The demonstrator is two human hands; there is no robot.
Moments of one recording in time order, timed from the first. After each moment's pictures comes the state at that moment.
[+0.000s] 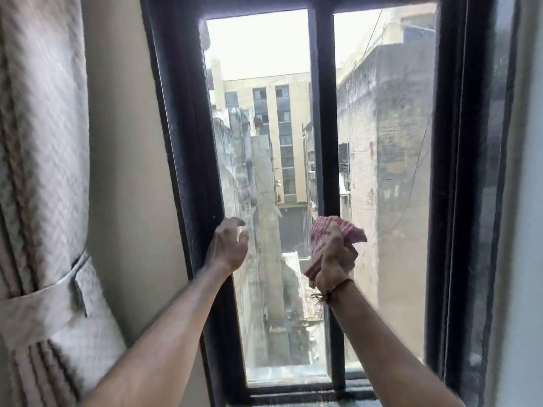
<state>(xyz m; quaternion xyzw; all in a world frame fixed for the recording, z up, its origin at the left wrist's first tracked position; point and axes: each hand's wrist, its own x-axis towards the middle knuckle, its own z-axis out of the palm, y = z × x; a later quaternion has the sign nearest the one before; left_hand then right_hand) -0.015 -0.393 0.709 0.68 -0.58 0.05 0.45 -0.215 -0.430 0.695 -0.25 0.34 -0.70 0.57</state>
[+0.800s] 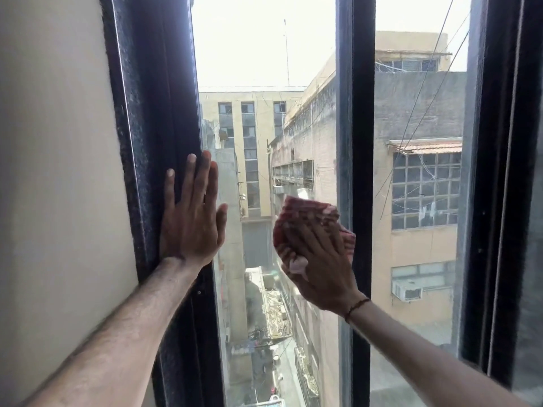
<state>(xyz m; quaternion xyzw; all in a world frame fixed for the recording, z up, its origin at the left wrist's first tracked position) 0.091 -0.521 0.764 0.56 -0.51 0.56 0.33 -0.161 -0.583 0.669 -0.75 0.30 -0.47 -0.35</state>
